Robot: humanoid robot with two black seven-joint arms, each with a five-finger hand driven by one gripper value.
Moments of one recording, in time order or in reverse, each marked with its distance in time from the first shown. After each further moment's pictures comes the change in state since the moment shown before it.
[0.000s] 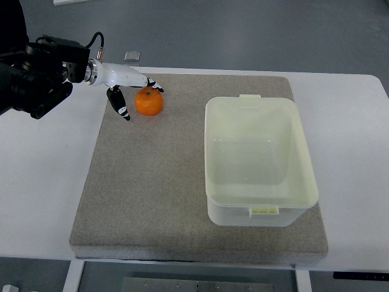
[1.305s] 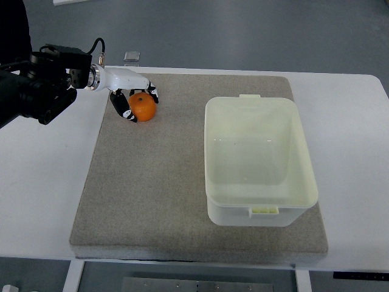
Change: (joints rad) left arm 0.035 -0.041 0.001 0.078 -0.033 0.020 0.001; right arm 0.000 0.000 0.000 0.000 0.000 0.000 0.001
